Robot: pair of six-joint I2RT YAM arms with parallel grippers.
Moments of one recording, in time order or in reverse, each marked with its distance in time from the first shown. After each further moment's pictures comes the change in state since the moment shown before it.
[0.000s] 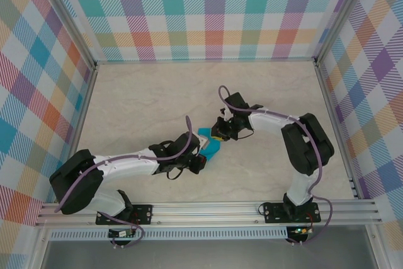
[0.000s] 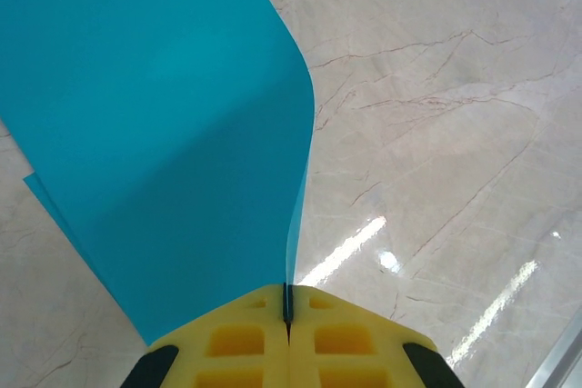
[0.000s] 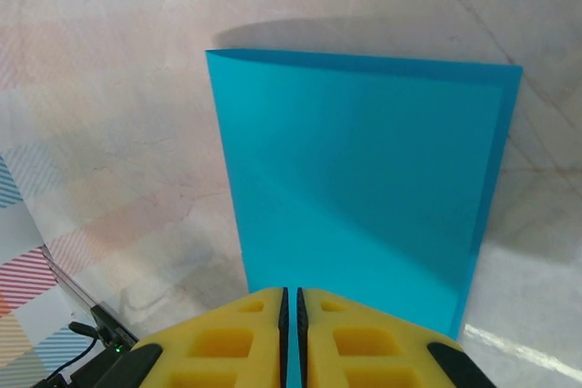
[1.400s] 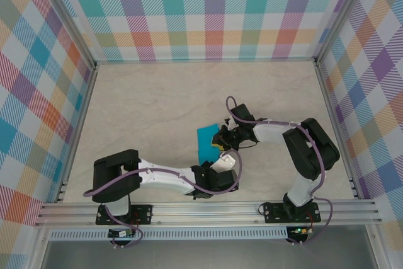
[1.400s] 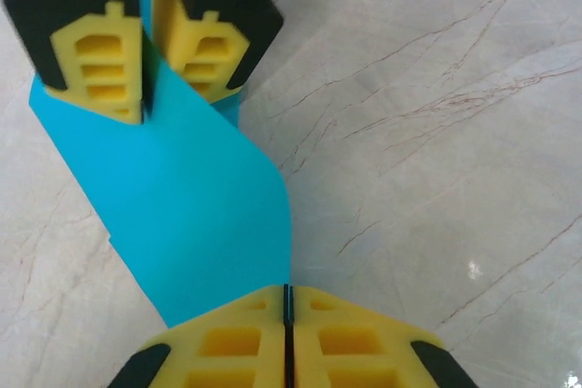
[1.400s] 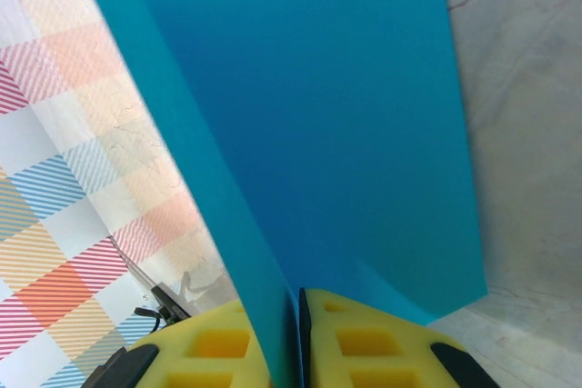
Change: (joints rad) left arm -0.459 0.325 0.267 -0.181 -0.800 -0.006; right arm 0.001 -0.081 -0.240 0.249 -0.109 0.227
